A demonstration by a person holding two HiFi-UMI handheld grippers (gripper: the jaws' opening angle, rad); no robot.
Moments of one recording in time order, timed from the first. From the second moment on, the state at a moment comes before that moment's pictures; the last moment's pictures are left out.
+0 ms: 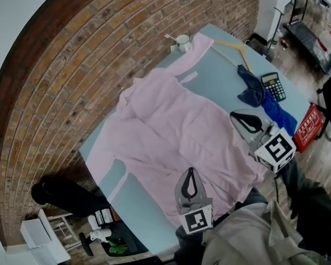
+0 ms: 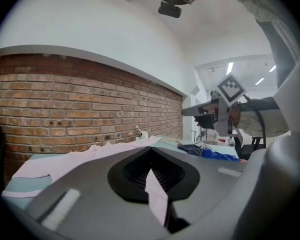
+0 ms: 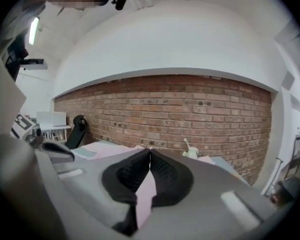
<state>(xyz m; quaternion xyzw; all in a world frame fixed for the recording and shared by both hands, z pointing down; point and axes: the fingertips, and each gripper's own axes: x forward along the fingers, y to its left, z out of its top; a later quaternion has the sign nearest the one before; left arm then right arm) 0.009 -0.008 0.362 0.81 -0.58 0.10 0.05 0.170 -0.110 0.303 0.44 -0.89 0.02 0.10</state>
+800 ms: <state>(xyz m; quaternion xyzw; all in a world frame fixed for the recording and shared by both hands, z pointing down) -0.010 -0.157 0.447 0.72 -0.67 0.13 0.13 0.241 -0.455 0.507 0.37 -0.77 -0.19 0.47</state>
